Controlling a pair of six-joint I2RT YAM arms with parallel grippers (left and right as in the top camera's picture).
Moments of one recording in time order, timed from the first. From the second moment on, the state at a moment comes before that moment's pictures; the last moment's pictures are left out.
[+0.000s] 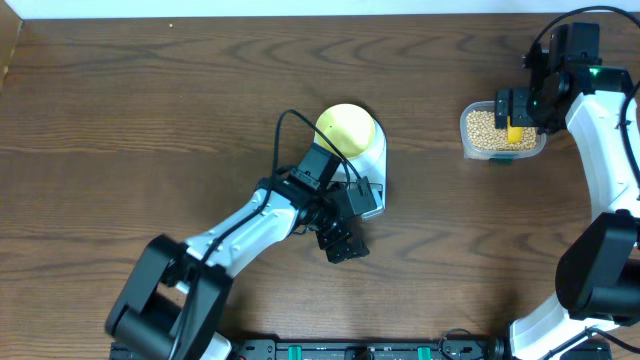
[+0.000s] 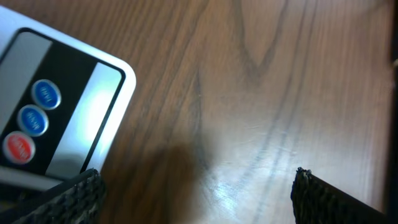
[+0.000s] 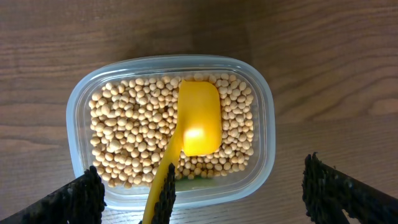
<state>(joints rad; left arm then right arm) -0.57 1.68 0.89 -0.46 0.59 0.60 -0.11 1.82 1.55 -0.92 0.04 -0.05</state>
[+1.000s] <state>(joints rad) -0.51 1.70 0.89 -0.35 0.48 0.64 -0.11 1.82 1.55 -0.92 0.05 -0.05</state>
